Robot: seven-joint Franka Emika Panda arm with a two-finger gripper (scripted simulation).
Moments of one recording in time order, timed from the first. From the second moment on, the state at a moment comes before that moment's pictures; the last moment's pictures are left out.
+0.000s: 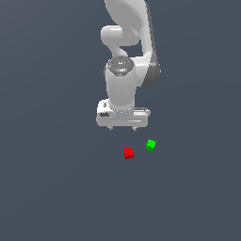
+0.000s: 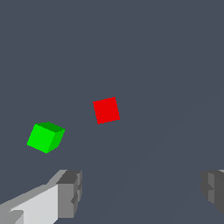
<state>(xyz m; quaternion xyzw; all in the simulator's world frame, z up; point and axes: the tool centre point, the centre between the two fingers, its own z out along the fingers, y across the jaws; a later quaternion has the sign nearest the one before) -0.001 0.009 0.167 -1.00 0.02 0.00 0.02</state>
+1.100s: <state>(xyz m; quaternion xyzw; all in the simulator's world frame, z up) 0.036 0.033 0.092 -1.00 -0.06 0.00 0.00</state>
